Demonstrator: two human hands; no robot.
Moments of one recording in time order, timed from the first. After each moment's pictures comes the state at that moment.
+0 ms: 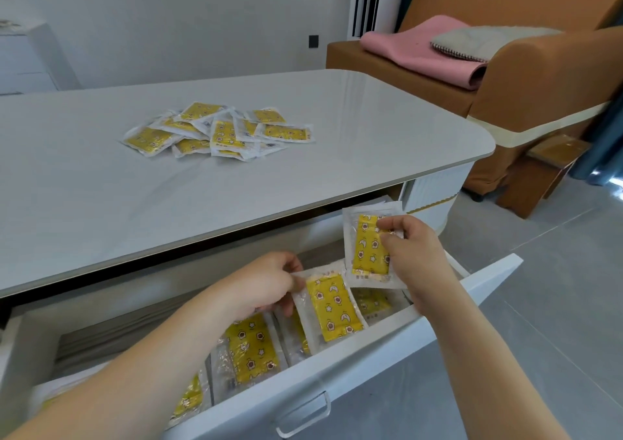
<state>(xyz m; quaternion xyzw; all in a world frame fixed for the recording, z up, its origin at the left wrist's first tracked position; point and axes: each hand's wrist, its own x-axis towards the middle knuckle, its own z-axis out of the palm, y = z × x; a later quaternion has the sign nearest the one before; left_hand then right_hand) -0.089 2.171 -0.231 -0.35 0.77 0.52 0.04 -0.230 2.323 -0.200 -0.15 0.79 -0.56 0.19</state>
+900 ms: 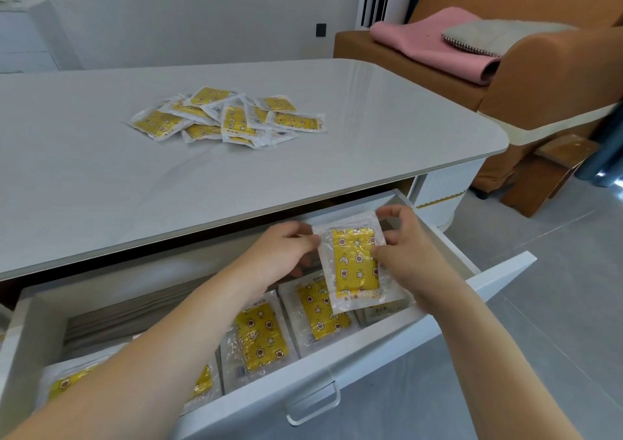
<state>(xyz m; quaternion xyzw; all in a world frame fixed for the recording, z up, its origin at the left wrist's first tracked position) -0.094 2.162 -0.228 -0.33 0.73 0.60 -0.09 -0.217 2.318 -0.201 -0.26 0.79 -0.49 0.28</state>
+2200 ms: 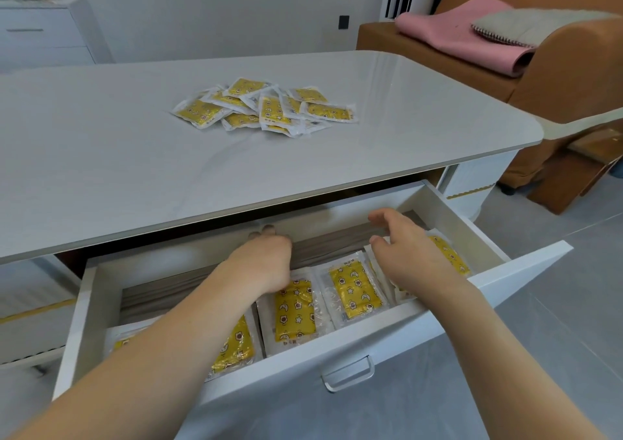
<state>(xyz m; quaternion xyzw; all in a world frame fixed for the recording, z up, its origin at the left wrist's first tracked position) -0.032 2.145 -0.228 -0.33 0.93 0.09 0.13 -0.177 2.298 -0.207 -0.40 0.86 -0.29 0.14</state>
